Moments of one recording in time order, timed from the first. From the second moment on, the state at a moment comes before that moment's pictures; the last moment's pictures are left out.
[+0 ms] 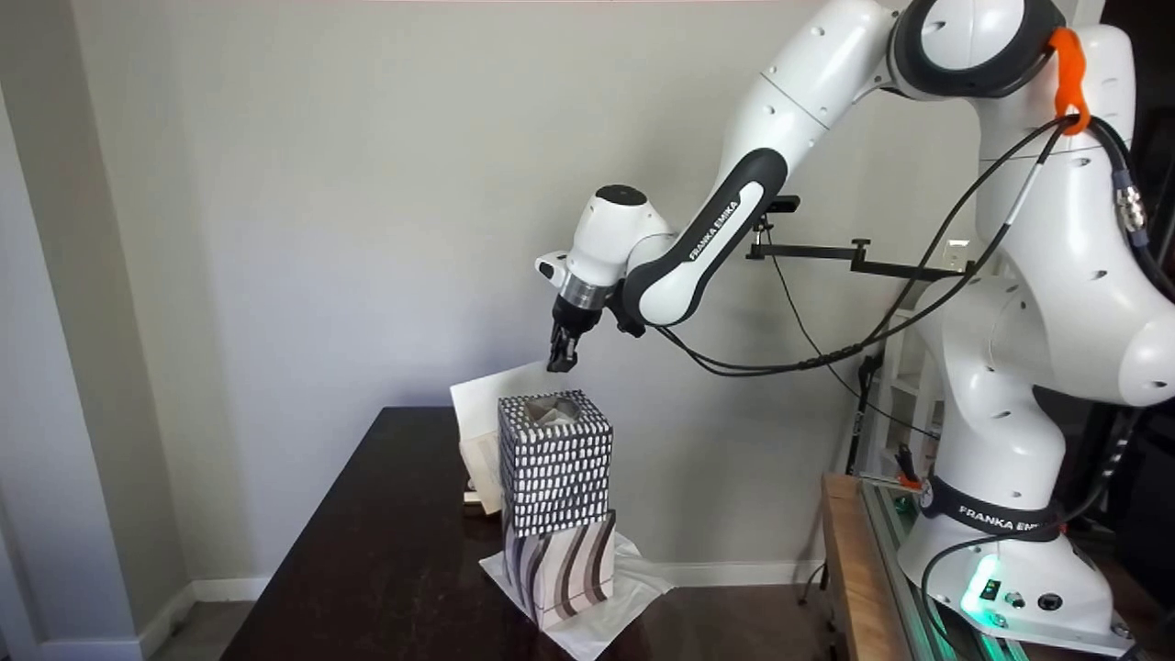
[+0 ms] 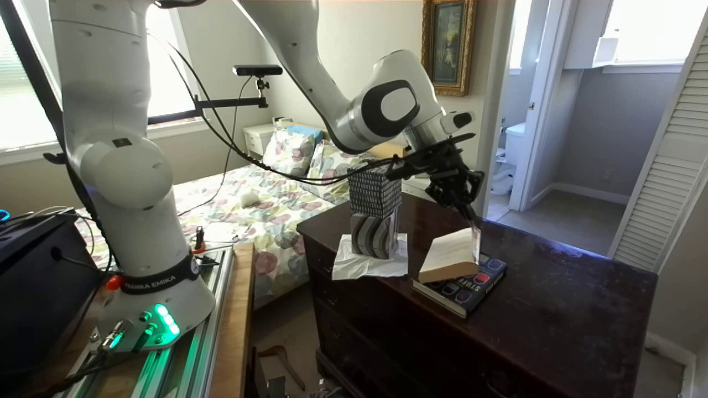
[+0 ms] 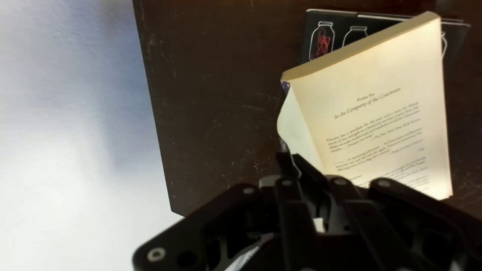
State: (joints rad) arm 0.59 0.22 -0.72 -2.29 -0.46 2.90 -0.21
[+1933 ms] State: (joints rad) arm 0.08 -0.13 0.01 -2.12 -0.65 2.40 0.03
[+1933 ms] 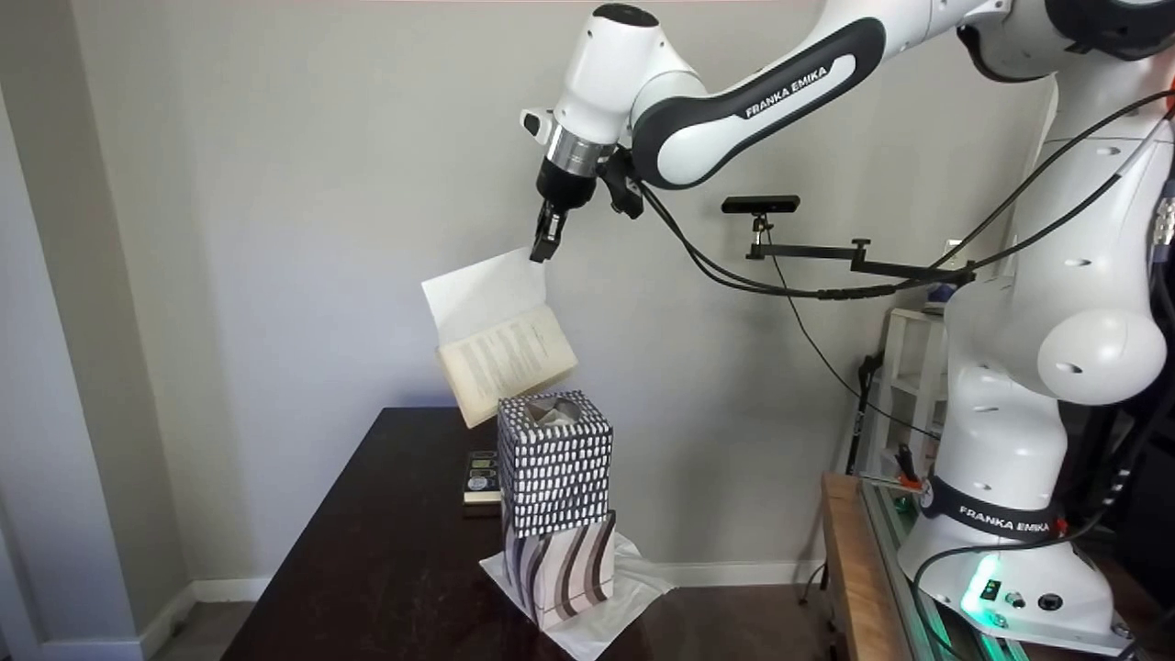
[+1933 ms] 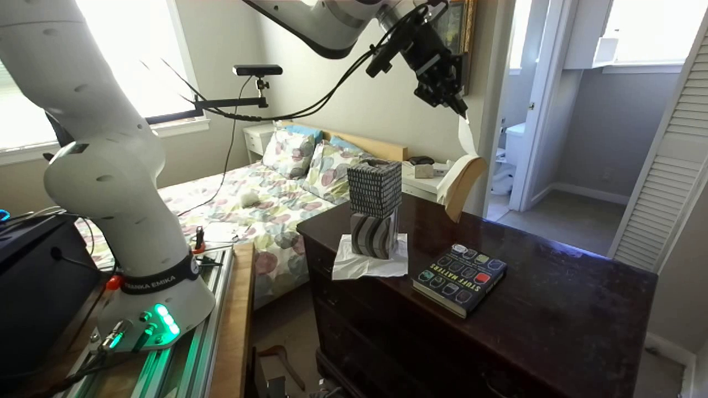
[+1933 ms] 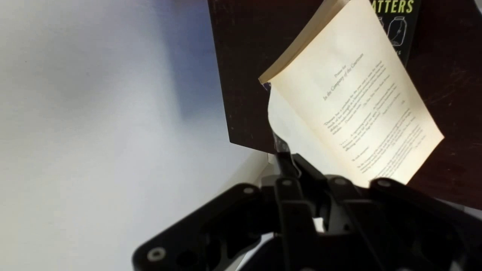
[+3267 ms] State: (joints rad) arm 0.10 -0.21 0.15 -1.97 -0.62 2.26 0.00
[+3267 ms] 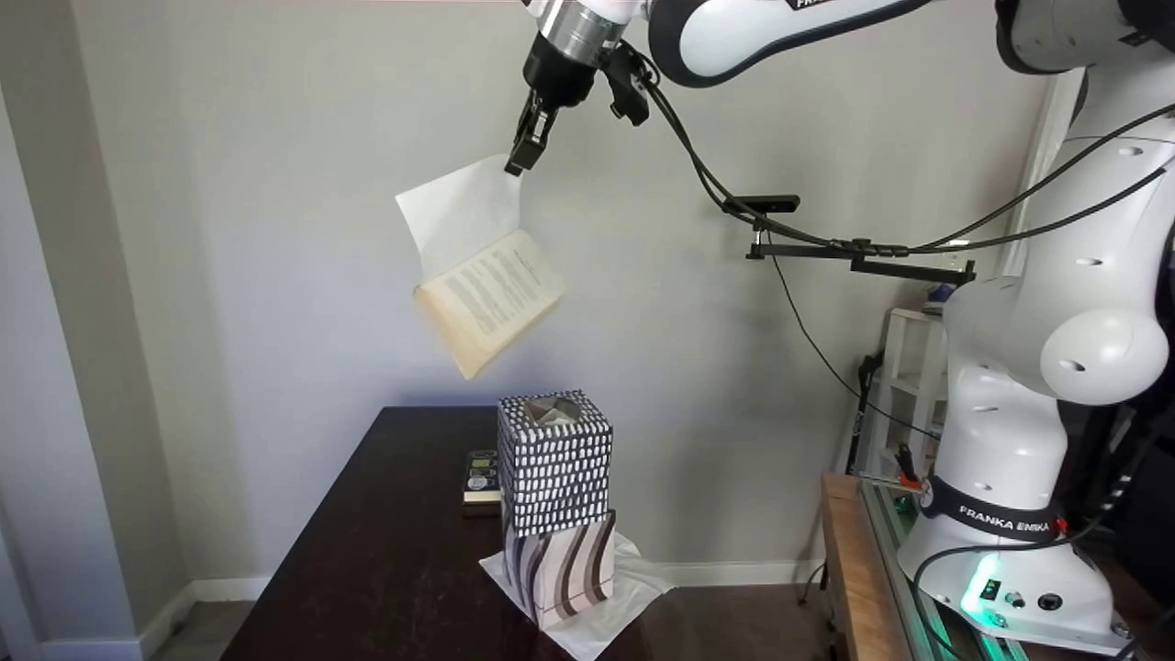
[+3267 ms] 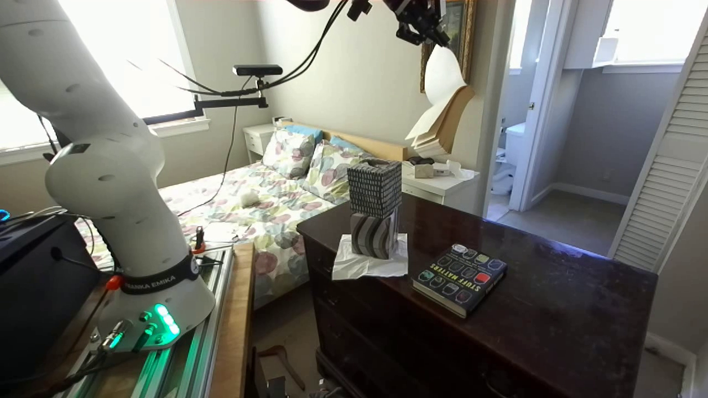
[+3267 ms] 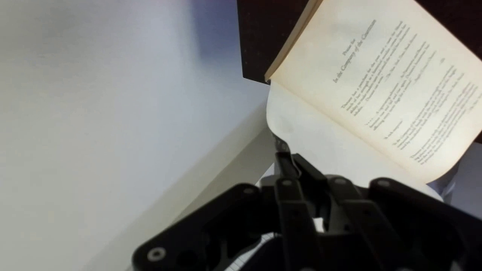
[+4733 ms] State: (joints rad) arm 0.21 -0.29 0.18 -1.94 -0.35 2.06 -0.34
